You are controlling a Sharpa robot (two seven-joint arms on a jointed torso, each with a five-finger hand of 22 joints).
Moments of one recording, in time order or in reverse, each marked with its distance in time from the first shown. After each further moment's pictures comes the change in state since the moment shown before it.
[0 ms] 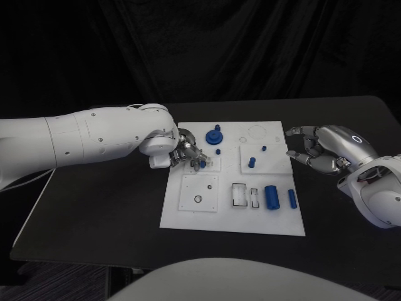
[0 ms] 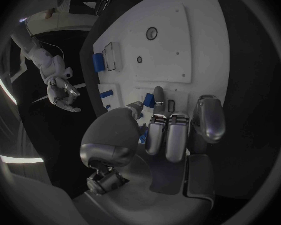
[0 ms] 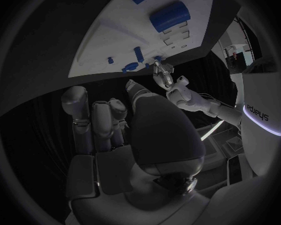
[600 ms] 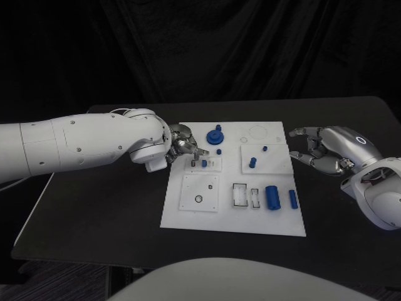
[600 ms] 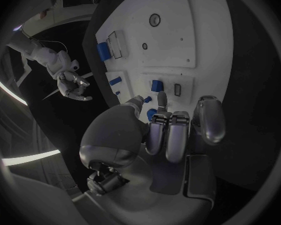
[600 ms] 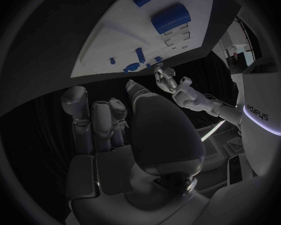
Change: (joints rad) left arm 0.000 -0.114 0.000 0.147 -0.082 -0.221 0.085; left_hand 0.091 -0.028 -0.065 0.008 0.018 -0.141 0.022 0.062 0.094 -0.002 0.009 0.000 0.000 0.000 0.000 0.000 0.000 0.000 0.005 -0.005 0.014 0.000; right arm -0.001 -0.010 0.000 0.001 0.000 0.001 -0.001; right_hand 0.000 0.000 0.003 0.003 0.000 0.004 -0.004 0.000 -0.002 0.000 0.000 0.000 0.000 0.000 0.000 0.000 0.000 0.000 0.000 0.000 0.000 0.000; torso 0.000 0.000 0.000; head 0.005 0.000
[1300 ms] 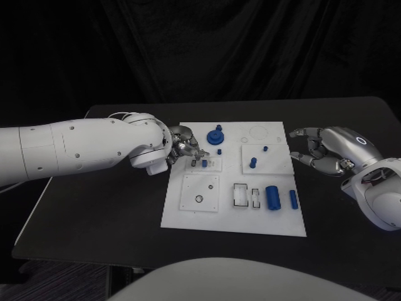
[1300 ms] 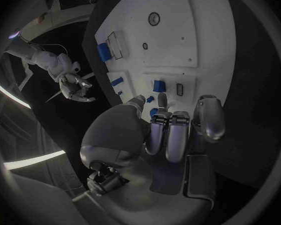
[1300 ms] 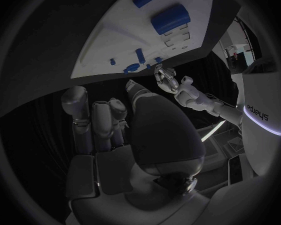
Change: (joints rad) left arm -0.018 -0.010 0.000 0.024 -0.041 -0.038 0.020; left_hand 0.040 0.008 -0.010 0.001 0.035 -0.036 0.001 0.033 0.028 0.000 0.000 0.000 0.000 0.000 0.000 0.000 0.000 0.000 -0.011 0.011 -0.016 0.000; right arm 0.000 0.001 0.000 0.000 0.000 0.006 -0.003; right_hand 0.000 0.000 0.000 0.000 0.000 0.000 0.000 0.000 -0.001 0.000 0.000 0.000 0.000 0.000 0.000 0.000 0.000 0.000 0.000 0.000 0.000 0.000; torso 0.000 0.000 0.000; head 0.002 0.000
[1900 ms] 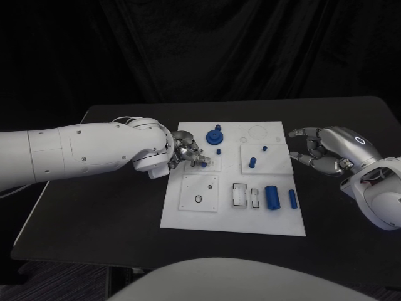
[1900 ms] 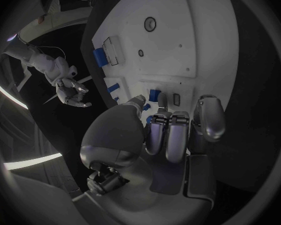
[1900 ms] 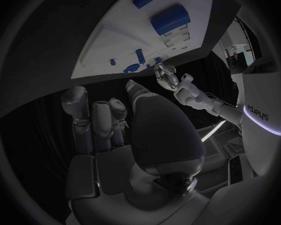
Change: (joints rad) left arm -0.024 0.030 0.000 -0.028 -0.003 0.016 -0.008; left_hand 0.000 0.000 0.000 0.000 0.020 0.000 0.000 0.008 0.001 0.000 0.000 0.000 0.000 0.004 0.004 0.000 0.000 0.000 -0.007 0.000 -0.004 0.000; right arm 0.000 0.000 0.000 0.000 0.000 0.002 -0.001; right_hand 0.000 0.000 0.000 0.000 0.000 0.000 0.000 0.000 -0.001 0.000 0.000 0.000 0.000 0.000 0.000 0.000 0.000 0.000 0.000 0.000 0.000 0.000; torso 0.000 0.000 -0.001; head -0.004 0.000
